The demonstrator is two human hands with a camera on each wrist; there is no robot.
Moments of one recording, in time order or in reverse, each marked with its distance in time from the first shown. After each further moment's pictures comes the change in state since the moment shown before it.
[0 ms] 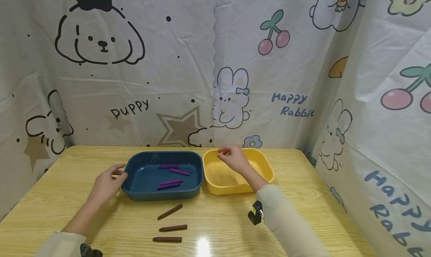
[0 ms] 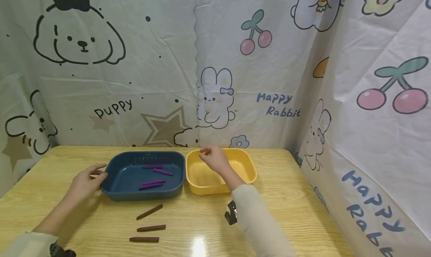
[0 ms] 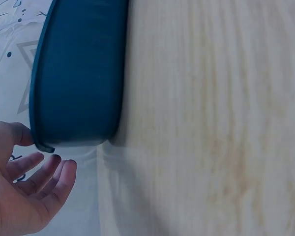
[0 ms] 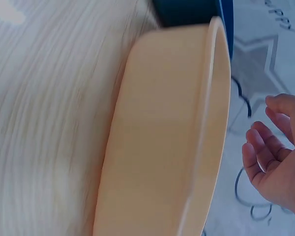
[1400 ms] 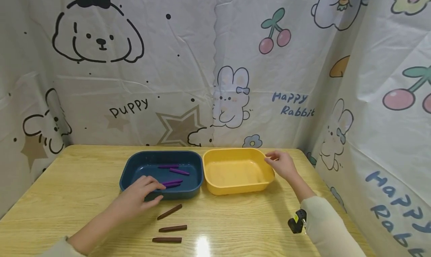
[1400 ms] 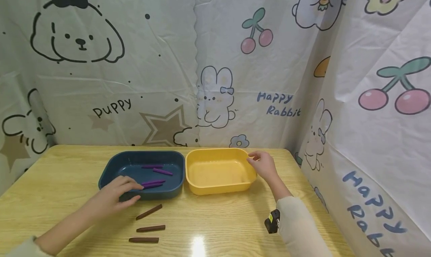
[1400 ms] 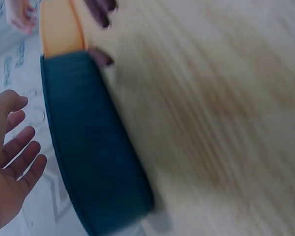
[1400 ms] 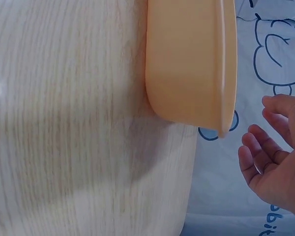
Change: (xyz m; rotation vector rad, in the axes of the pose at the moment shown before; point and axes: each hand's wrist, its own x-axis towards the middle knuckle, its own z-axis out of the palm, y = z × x) left_hand -0.031 0.052 0.041 0.250 0.091 0.979; right_hand -0.045 0.092 -0.095 -0.131 0.122 0.231
